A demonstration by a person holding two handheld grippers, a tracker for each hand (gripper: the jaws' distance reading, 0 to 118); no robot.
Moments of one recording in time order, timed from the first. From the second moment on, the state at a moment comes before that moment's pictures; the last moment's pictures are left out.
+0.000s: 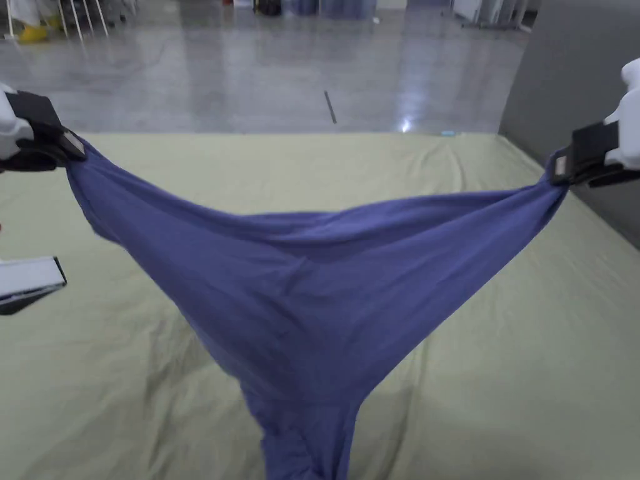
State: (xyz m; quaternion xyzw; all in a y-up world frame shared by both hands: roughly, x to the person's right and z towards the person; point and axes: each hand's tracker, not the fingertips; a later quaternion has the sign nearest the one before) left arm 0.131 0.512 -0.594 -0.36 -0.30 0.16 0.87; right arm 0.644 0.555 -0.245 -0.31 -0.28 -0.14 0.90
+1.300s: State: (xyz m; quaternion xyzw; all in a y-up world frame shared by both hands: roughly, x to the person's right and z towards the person) left arm 0.176 0.457 -0.712 -0.44 -0.29 0.18 0.83; right arm 0.747 0.487 -0.331 -0.29 -0.24 -0.25 0.89
